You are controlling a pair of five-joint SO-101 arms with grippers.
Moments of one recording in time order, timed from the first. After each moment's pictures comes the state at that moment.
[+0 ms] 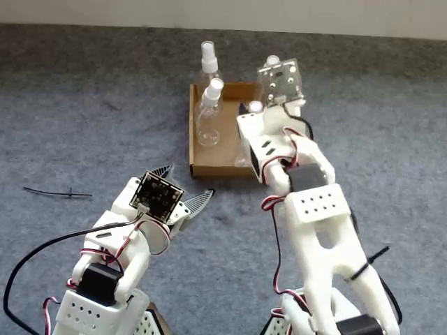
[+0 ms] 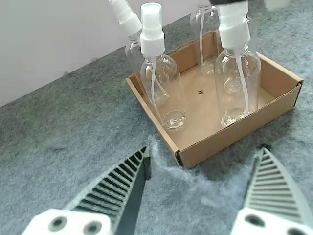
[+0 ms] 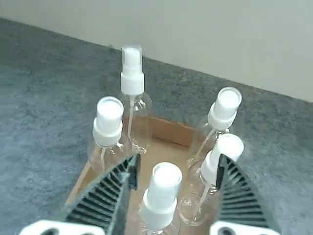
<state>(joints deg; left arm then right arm) 13.8 -92.1 80.1 43.9 -9.5 -18.4 -32.3 34.2 28.9 6.5</state>
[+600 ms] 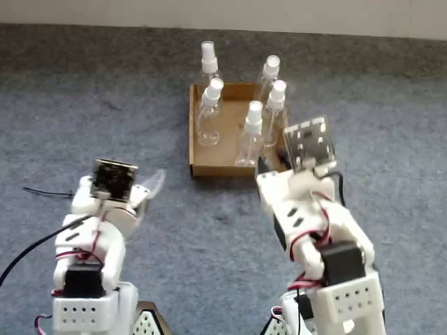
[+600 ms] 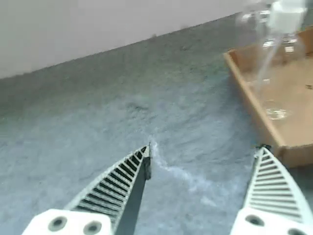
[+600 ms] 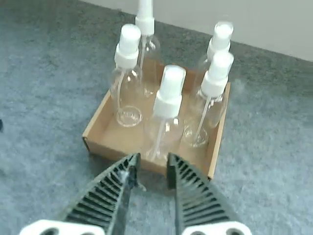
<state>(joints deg) -7.3 -92.1 80.1 43.9 -9.5 -18.4 -72.4 53.6 55.3 6.8</state>
